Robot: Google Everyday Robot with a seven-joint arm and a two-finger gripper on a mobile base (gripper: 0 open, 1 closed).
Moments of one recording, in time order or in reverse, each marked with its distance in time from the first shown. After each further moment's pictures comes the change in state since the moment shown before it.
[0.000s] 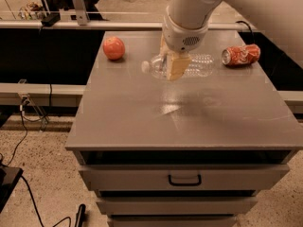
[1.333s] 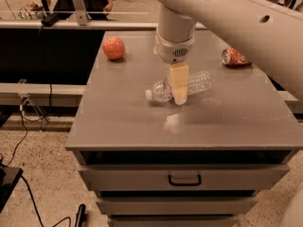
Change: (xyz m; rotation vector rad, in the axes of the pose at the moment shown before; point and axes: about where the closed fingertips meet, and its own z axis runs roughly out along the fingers) arm 0.010 0.000 0.056 -0.132 0.084 -0.034
